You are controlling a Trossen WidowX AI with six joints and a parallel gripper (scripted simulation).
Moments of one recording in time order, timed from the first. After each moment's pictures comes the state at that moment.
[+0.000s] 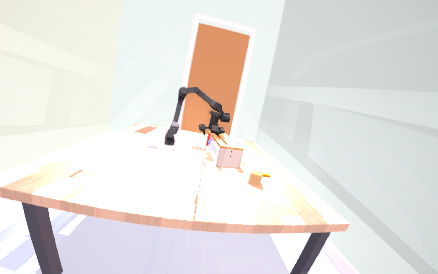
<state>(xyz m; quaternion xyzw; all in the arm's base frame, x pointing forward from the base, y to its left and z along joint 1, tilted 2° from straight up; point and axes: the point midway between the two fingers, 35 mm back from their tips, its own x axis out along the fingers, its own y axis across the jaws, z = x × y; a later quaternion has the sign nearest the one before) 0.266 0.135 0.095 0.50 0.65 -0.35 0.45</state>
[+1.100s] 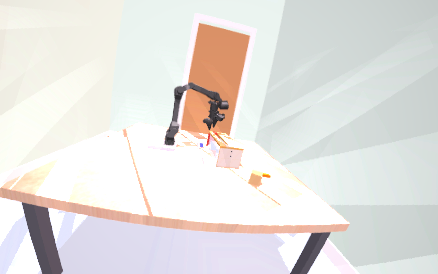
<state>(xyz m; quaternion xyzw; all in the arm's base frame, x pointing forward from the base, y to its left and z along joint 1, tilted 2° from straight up) 0.265 0.163 0.165 0.25 0.69 -0.05 0.68</state>
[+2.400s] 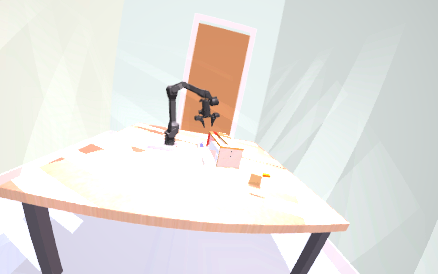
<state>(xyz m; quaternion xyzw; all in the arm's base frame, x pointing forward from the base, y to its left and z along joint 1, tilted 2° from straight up) 0.230 0.182 0.170 -0.62 0.29 0.54 0.49</state>
